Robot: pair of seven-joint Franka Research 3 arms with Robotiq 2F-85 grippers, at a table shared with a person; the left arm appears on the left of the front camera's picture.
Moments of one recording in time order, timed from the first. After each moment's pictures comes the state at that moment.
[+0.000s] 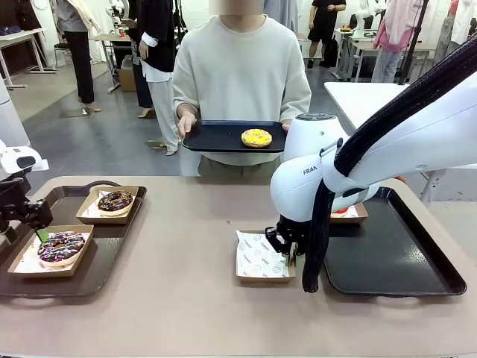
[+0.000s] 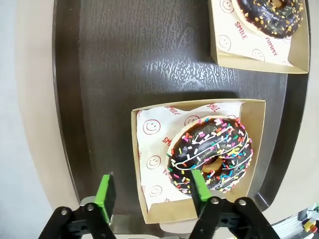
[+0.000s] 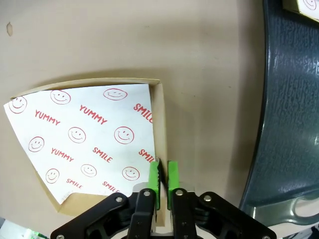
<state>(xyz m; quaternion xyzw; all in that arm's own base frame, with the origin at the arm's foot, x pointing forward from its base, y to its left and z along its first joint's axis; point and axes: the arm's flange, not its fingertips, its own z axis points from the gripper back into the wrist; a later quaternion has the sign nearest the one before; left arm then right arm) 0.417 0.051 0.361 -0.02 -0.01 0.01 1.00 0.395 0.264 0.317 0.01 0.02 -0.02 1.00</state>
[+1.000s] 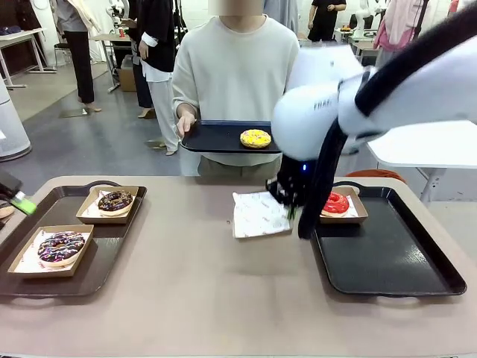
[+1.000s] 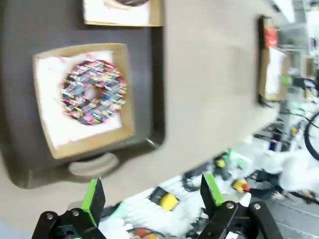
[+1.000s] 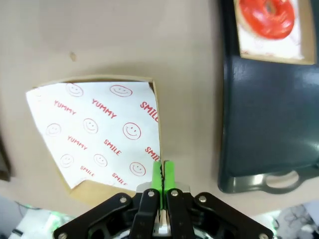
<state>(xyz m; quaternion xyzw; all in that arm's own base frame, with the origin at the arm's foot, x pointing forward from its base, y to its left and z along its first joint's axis) 0.326 0.078 0.453 -0.31 -0.05 -0.01 0.95 0.418 0.267 0.448 0.02 -0.03 -0.03 1.00</state>
